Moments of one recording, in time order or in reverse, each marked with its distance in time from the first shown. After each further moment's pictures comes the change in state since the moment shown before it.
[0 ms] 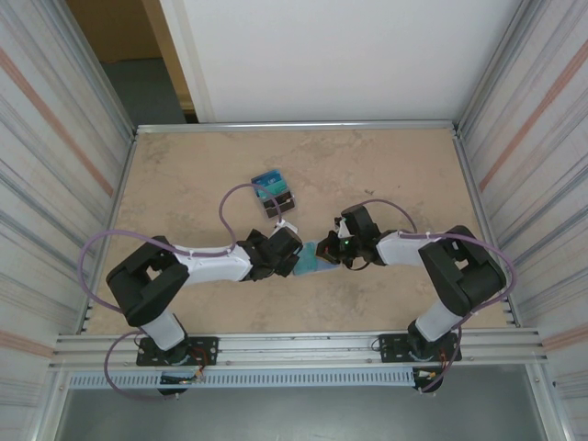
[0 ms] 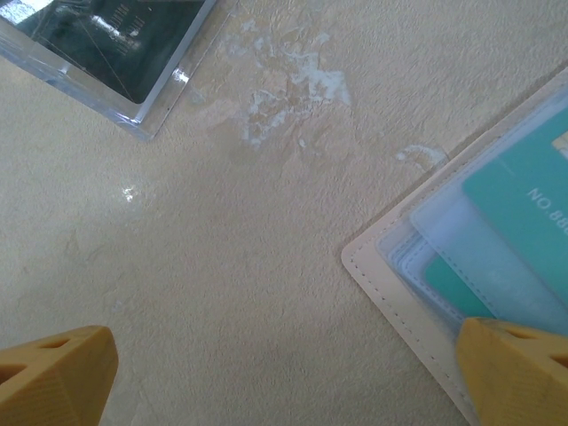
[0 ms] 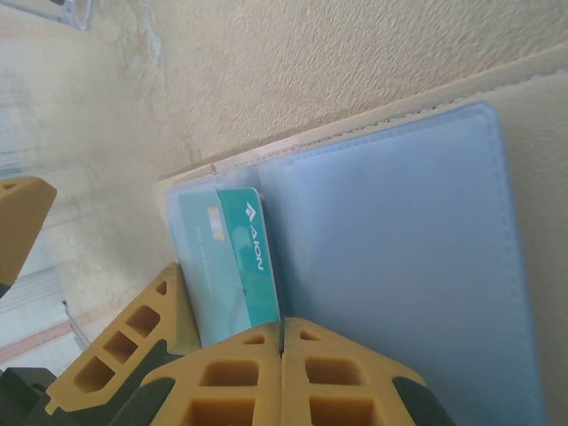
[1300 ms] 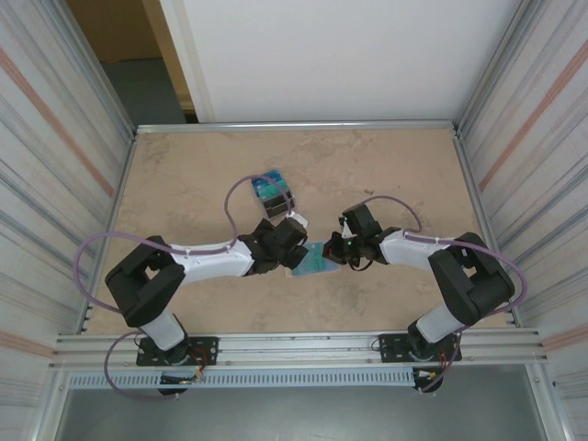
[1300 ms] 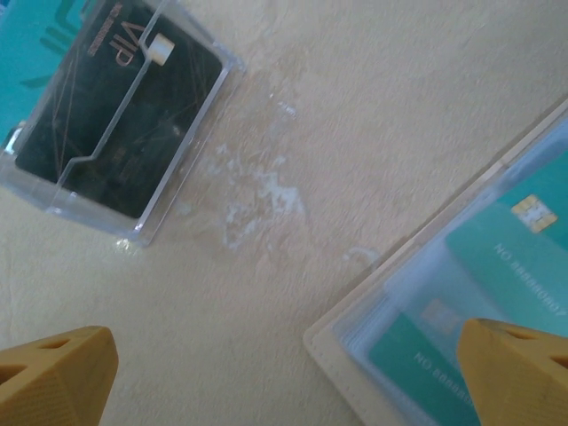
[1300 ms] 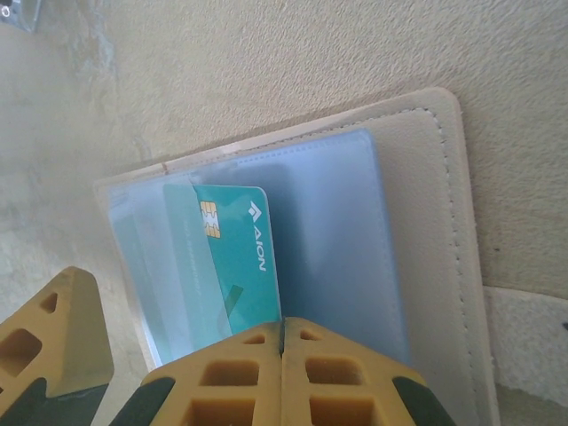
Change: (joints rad) left arm 0.000 -0.001 0.082 0.037 0.039 0.118; right arm 0.005 -0.062 0.029 -0.173 0.109 -0.085
